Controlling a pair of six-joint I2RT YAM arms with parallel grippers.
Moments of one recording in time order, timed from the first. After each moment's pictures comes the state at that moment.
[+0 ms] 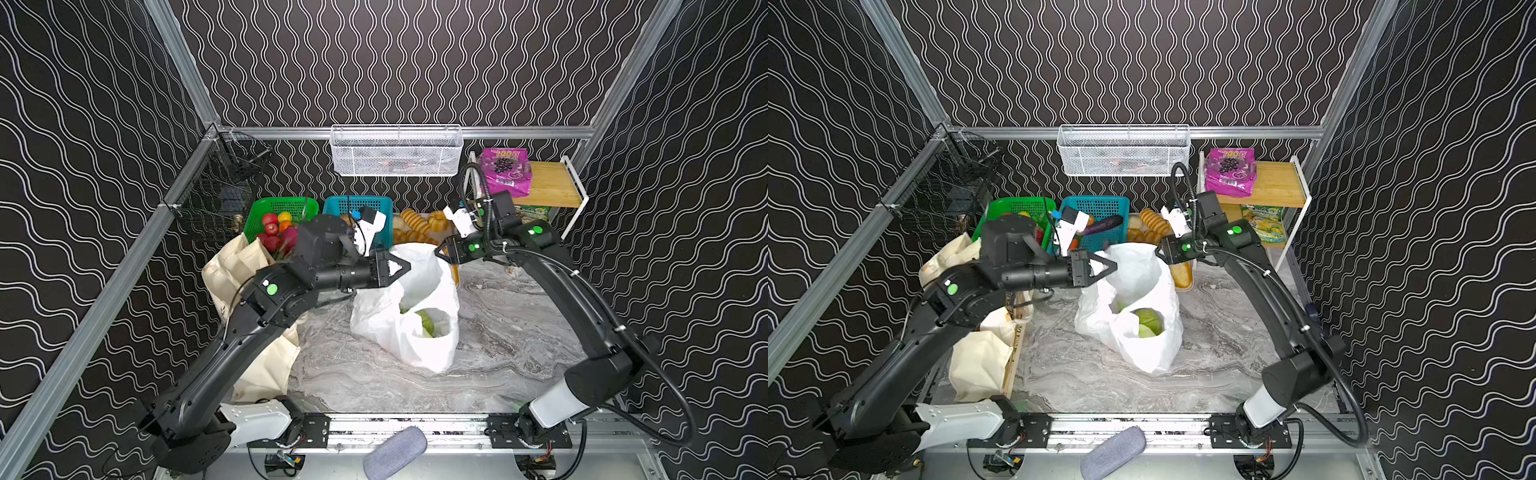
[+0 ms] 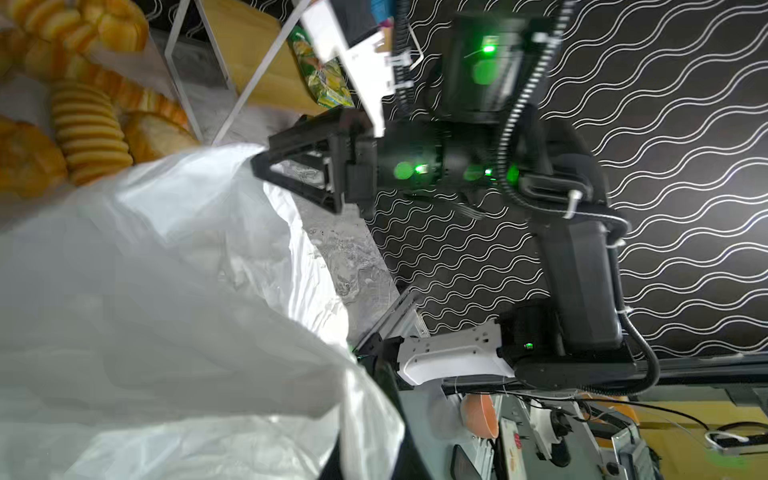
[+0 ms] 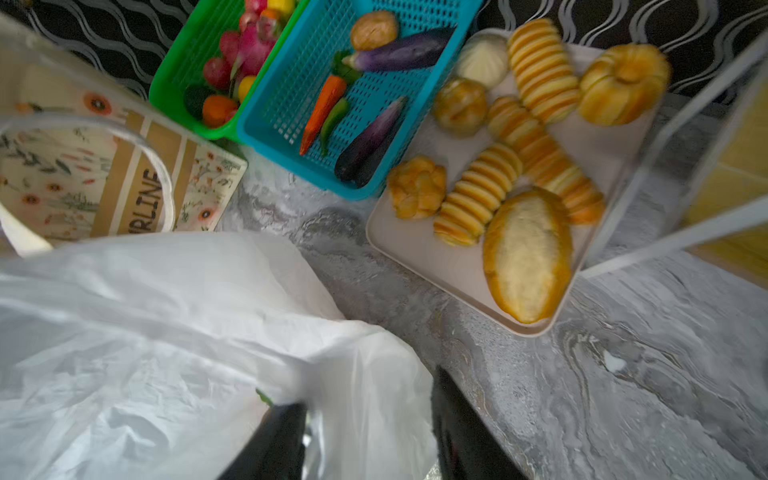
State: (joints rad) left arm -0.73 1.21 1.56 -0.72 0.39 -0.77; right arm 0.44 1.54 1.75 -1.01 -0.26 0.12
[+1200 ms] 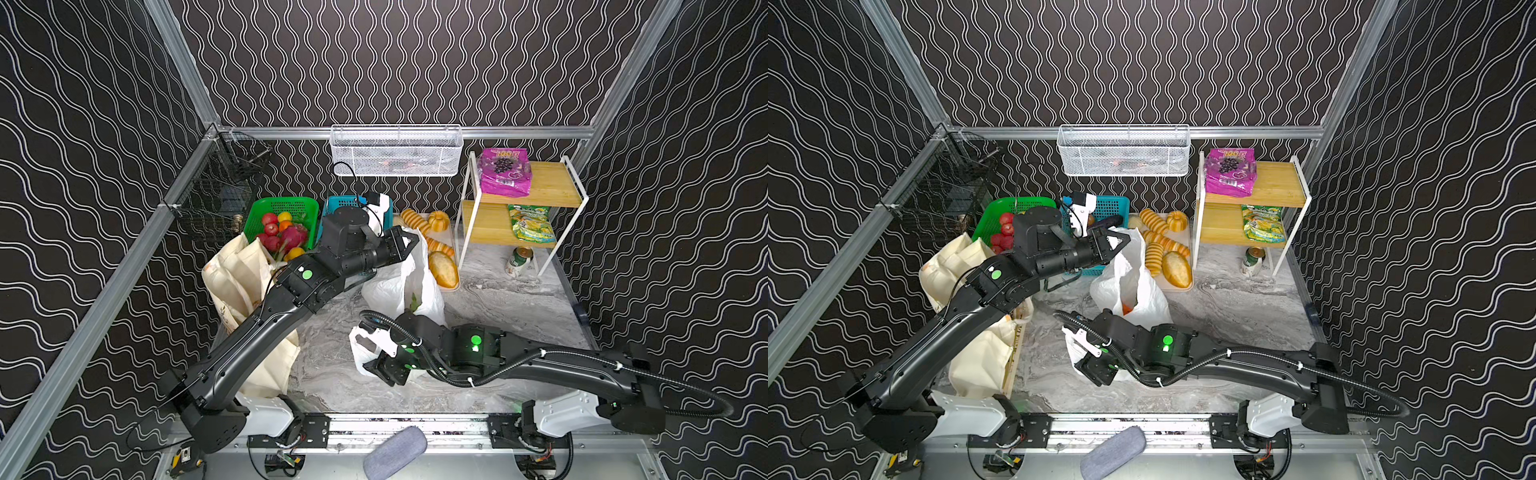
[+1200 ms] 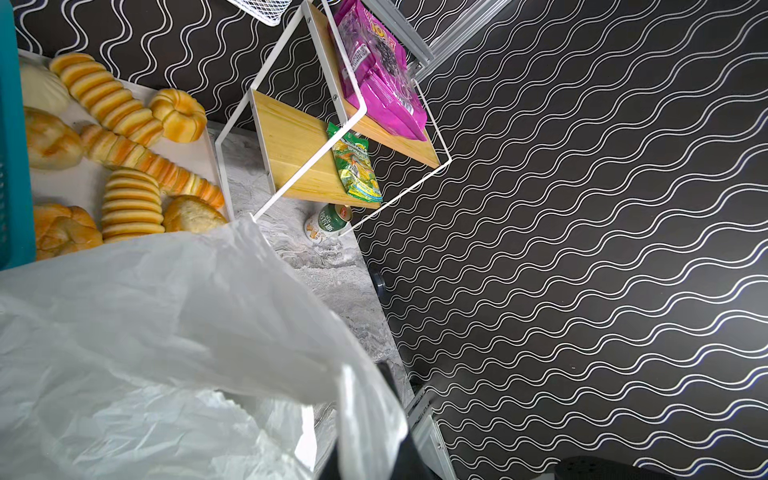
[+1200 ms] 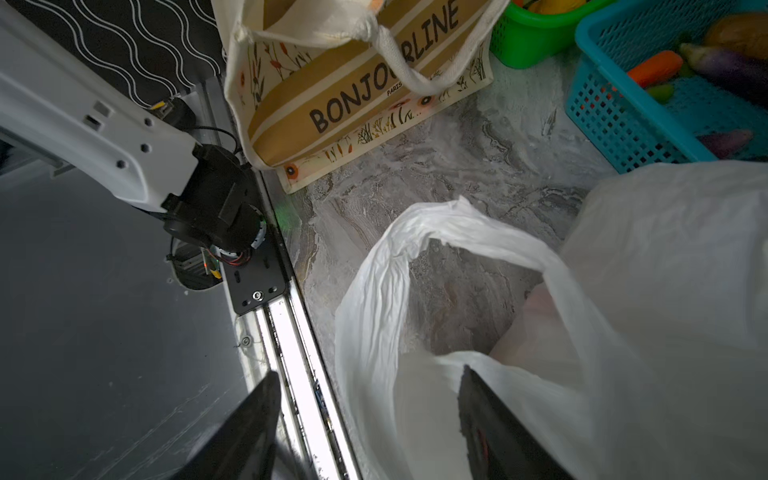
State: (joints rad) left arm -0.73 1.35 1.58 -0.49 0.19 -0.82; right arm 1.33 1.42 1.28 -0.59 0.08 0.15
